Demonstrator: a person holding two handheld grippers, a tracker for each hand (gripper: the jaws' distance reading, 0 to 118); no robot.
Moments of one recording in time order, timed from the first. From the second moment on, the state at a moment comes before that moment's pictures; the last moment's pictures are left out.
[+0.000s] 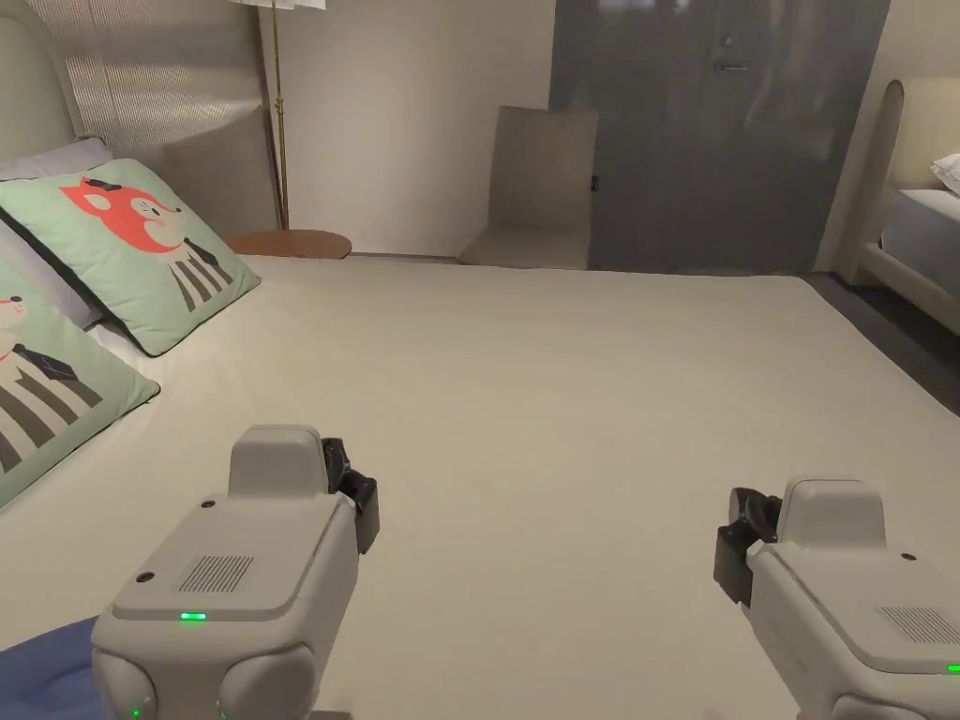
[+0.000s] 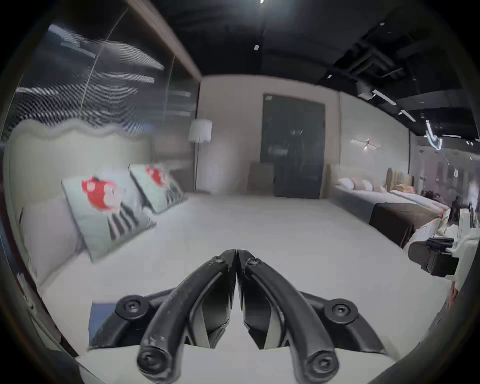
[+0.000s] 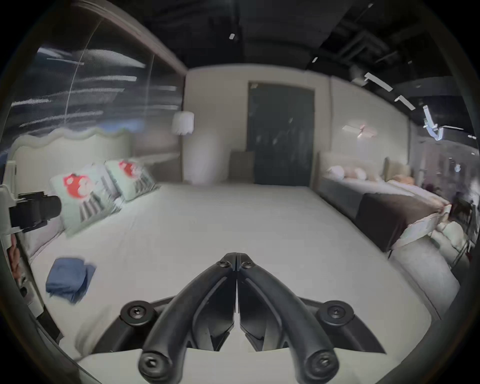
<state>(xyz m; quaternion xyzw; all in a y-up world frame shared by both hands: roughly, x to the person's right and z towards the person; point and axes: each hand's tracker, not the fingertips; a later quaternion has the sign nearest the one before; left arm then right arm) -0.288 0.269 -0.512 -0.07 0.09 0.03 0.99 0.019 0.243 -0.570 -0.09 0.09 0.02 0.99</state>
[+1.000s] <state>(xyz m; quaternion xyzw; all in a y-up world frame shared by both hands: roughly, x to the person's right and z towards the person) -0.245 0.300 -0.503 0.03 0.12 -0.02 0.99 0.036 0.274 -0.551 0.05 0.04 0.06 1.00</state>
